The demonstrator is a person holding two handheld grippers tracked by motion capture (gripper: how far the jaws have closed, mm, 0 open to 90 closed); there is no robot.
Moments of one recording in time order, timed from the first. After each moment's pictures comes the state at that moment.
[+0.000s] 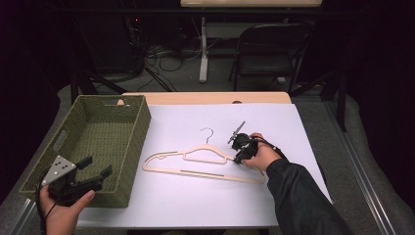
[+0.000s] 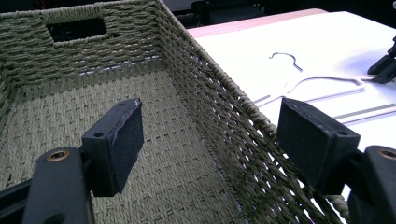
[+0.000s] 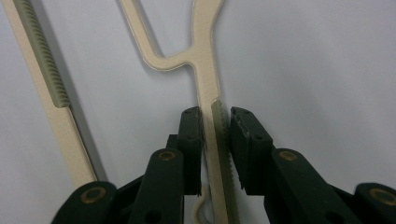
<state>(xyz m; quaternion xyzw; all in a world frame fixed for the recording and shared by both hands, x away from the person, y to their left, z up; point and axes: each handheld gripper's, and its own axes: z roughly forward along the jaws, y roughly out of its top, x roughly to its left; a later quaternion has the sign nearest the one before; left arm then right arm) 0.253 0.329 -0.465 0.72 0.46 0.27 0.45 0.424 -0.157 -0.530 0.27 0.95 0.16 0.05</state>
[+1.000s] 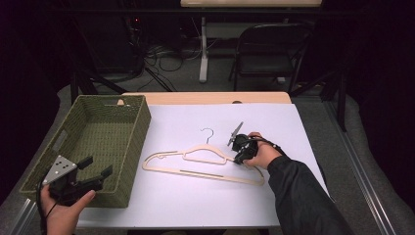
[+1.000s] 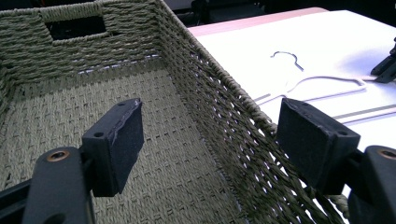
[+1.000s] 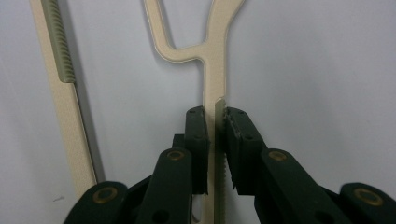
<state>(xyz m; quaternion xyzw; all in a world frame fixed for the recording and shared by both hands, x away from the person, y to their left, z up) 0.254 0.329 -0.465 0.72 0.46 0.27 0.45 0.426 -0.157 -0.529 0.21 0.96 0.16 0.04</state>
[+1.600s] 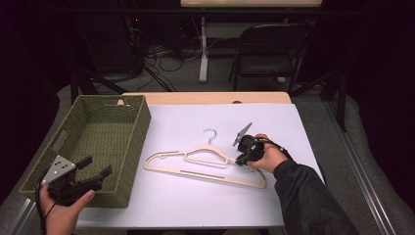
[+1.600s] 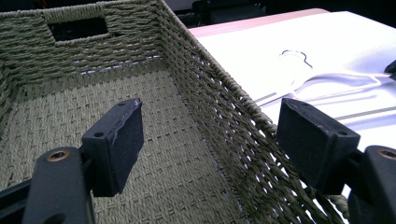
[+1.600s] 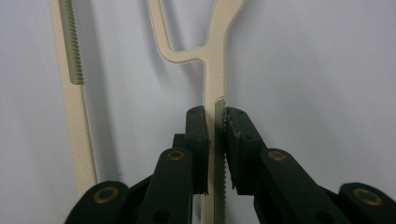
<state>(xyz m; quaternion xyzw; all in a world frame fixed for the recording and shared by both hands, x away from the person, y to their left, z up) 0.253 0.330 -0.464 0.71 0.46 0.27 0.45 0.411 -0.172 -0.525 0.23 0.94 0.24 0.04</state>
